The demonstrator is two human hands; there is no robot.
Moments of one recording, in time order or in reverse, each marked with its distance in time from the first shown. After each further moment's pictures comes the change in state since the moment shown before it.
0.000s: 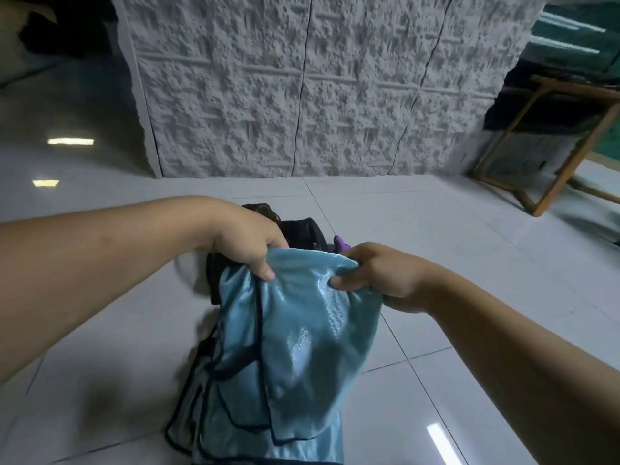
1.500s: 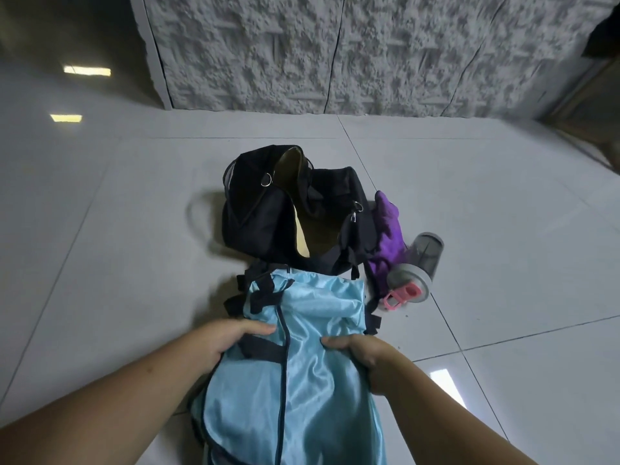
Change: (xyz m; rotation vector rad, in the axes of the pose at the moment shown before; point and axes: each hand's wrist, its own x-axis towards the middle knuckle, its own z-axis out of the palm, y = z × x) left_hand 0.127 -0.164 0.229 -1.514 0.046 -0.613; right_hand 0.145 0.217 0.095 0.508 0.085 0.730
